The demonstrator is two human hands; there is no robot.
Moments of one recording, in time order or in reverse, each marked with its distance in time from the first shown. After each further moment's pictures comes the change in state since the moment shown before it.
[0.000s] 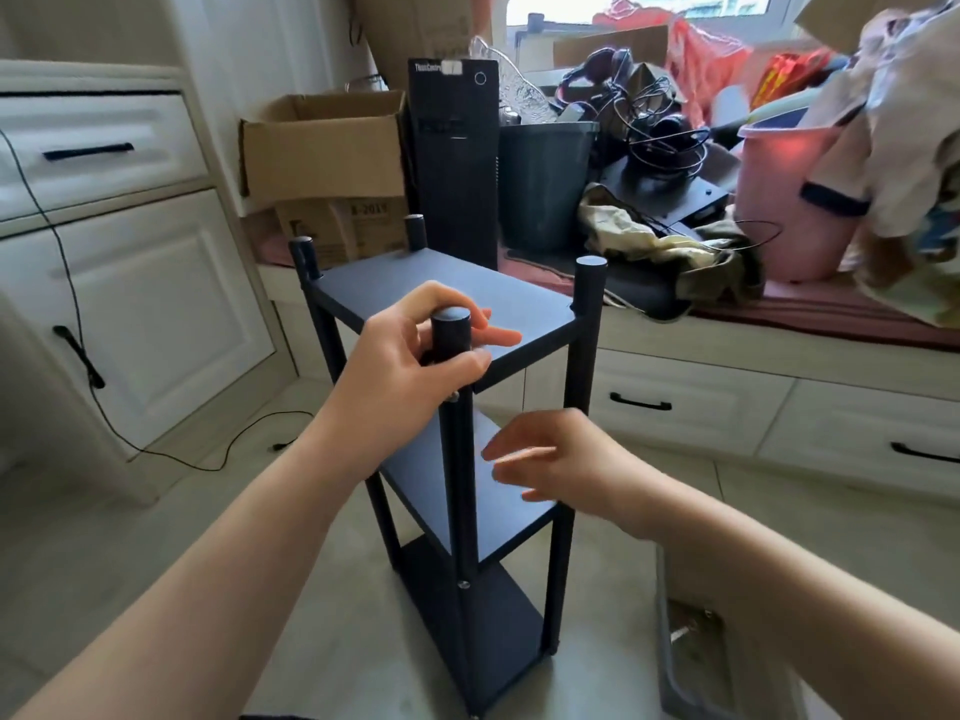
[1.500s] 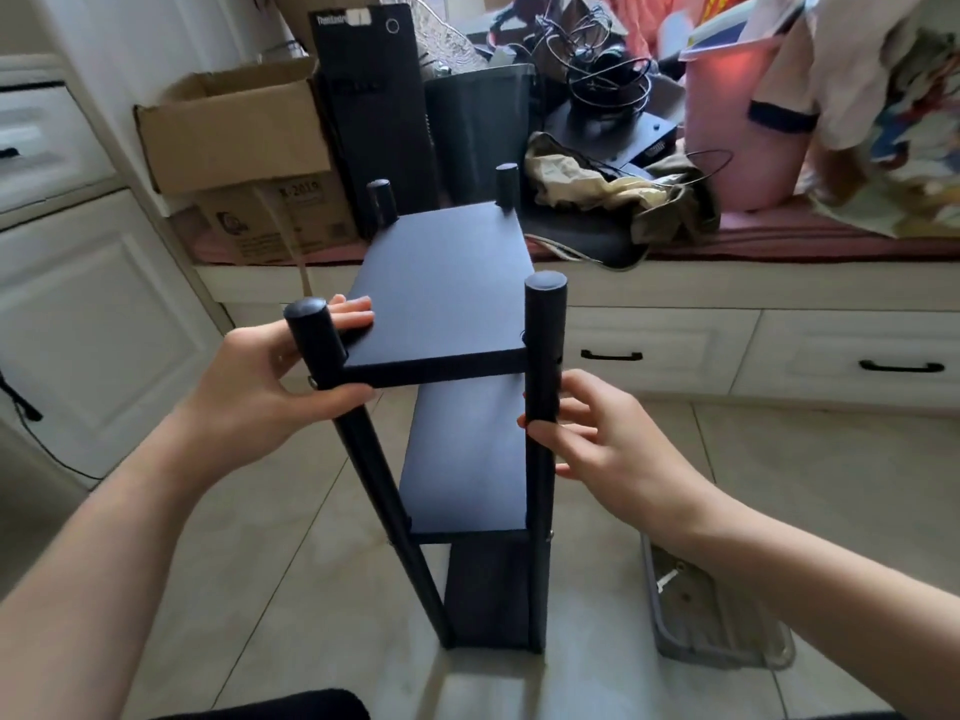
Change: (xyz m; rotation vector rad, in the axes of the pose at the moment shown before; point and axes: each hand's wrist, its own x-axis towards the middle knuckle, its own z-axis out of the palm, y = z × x) left_hand 0.000 -0.051 -0.045 0.344 -0.140 0.014; right_hand -0.044 0.039 -0.021 0.205 0.342 -0.093
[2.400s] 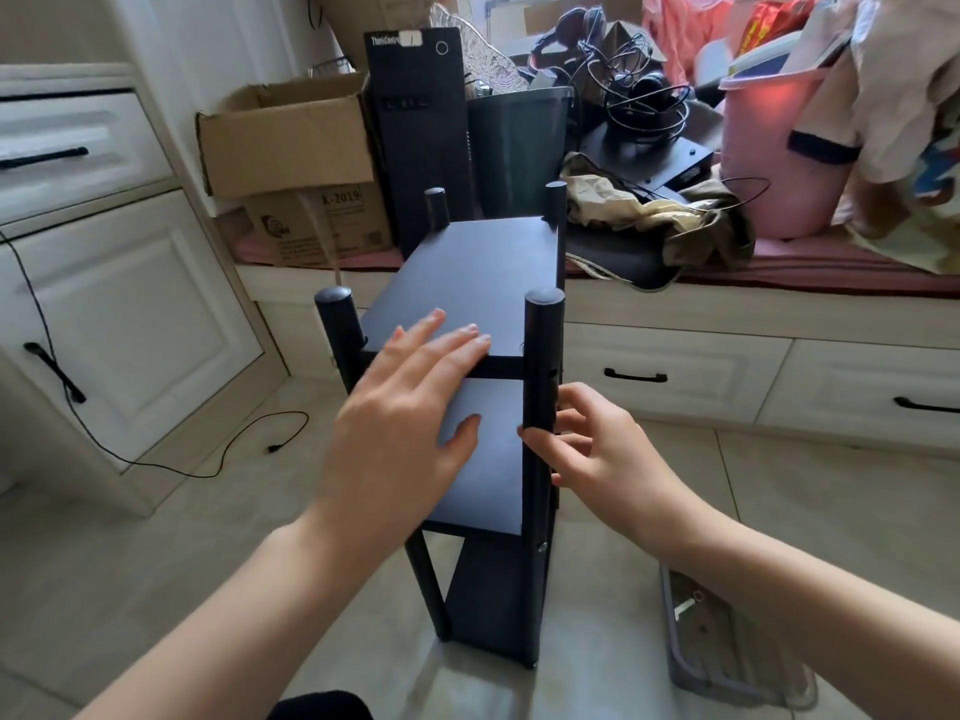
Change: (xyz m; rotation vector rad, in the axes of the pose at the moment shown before) left_hand -0.024 0.055 0.074 0.571 0.258 0.224; right_hand 0.015 0.006 0.021 -0.013 -0.030 -0.032
